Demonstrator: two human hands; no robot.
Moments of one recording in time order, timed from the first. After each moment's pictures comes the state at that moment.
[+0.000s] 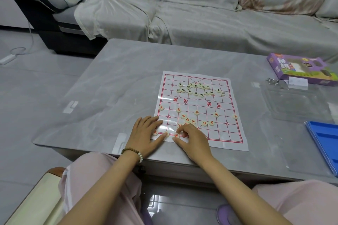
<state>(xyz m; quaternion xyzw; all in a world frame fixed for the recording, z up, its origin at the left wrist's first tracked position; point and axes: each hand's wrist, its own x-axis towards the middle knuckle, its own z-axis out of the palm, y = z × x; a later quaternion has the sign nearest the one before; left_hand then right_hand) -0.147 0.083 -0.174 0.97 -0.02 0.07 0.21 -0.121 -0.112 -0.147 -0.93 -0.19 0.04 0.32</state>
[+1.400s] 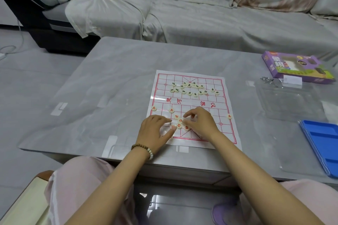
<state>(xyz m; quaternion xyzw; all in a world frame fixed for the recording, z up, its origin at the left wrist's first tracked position) -0.123 0.033 -0.151 0.95 -0.01 0.09 0.28 -0.050 -0.139 -0.120 -0.94 -0.11 0.09 0.32</state>
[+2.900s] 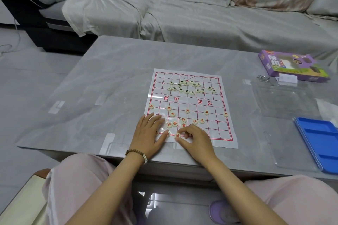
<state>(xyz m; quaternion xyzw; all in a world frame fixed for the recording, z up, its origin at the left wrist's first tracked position) -0.139 0.039 -0.172 0.97 -0.03 0.10 0.20 -0.116 -0.151 -0.150 -0.92 -0.17 0.03 0.36</state>
